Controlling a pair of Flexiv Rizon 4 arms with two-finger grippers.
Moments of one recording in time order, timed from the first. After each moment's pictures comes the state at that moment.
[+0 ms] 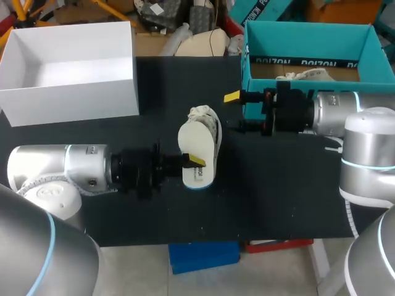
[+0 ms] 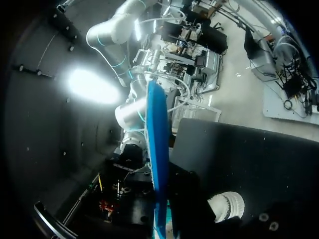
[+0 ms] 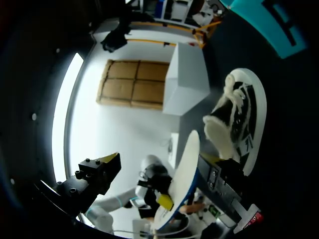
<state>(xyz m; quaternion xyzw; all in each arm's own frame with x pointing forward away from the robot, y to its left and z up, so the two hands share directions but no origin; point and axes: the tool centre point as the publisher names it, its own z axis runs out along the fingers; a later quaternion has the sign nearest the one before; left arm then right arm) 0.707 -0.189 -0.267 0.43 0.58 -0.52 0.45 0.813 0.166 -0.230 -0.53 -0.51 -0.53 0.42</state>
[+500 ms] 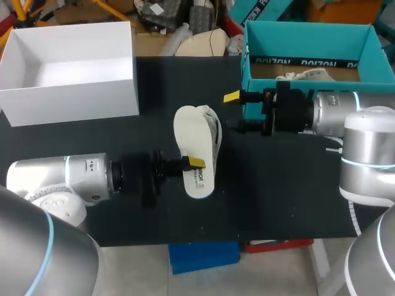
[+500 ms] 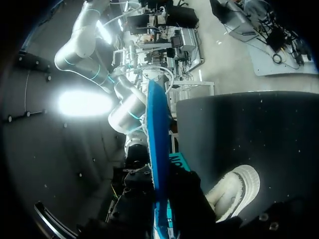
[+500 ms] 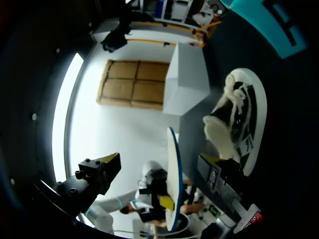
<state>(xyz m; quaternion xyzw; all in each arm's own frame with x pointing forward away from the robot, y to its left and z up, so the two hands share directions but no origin) 0.708 -0.189 -0.270 0.50 0.52 -0.42 0.55 0.814 0.166 -0.231 -0.53 -0.51 -0.53 0.42</state>
